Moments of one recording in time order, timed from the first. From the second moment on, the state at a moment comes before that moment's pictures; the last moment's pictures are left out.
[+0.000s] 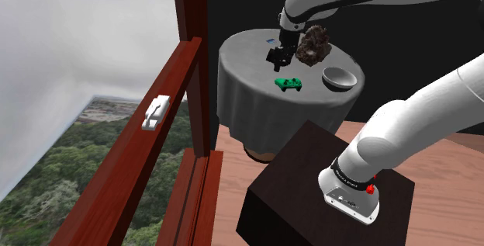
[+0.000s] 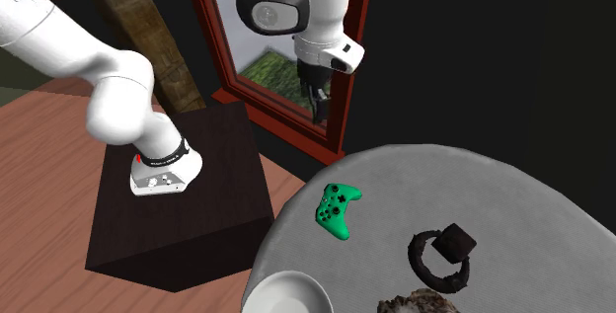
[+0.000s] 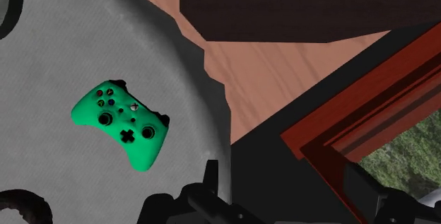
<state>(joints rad) -0.08 -0.31 -0.19 -2.35 -0.06 1.99 -0.26</state>
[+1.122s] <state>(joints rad) -0.20 0.33 -0.31 -1.95 0.06 2.12 -0.54</state>
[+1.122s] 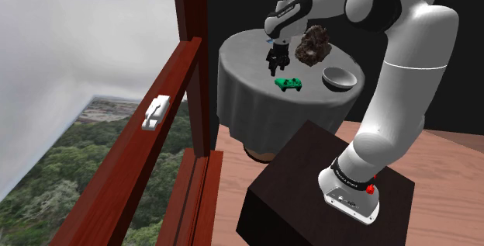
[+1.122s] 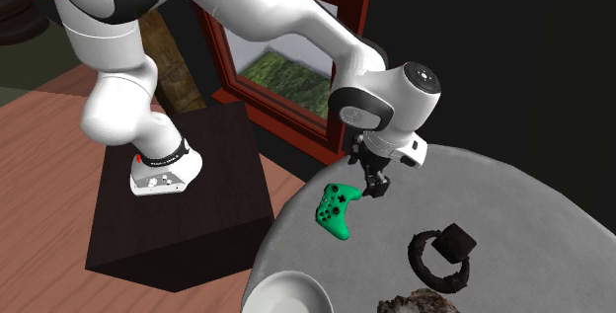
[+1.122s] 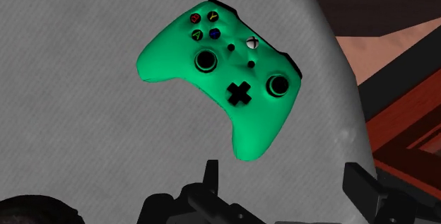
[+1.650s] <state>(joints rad) -0.22 0.40 -0.30 -1.97 0.08 2.20 -0.57</state>
